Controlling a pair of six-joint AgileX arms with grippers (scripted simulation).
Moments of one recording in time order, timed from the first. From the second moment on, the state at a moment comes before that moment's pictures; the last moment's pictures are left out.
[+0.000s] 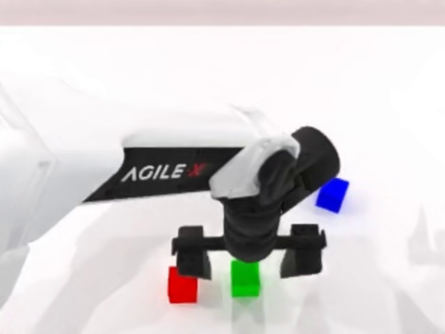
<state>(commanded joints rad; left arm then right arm) -0.93 2.04 1.40 -0.92 -0.01 -0.92 0.01 0.00 0.00 0.00 0.00 0.00</state>
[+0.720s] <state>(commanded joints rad) -0.92 1.97 1.55 -1.16 -0.02 -0.93 0.01 0.00 0.00 0.00 0.00 0.00</state>
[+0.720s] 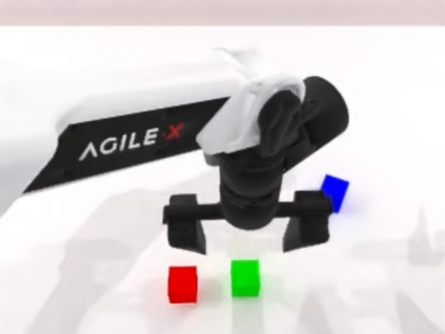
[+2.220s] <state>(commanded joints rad) -0.03 0.12 0.08 -0.09 -0.01 -0.11 0.42 1.97 1.57 -1.09 0.00 -0.64</state>
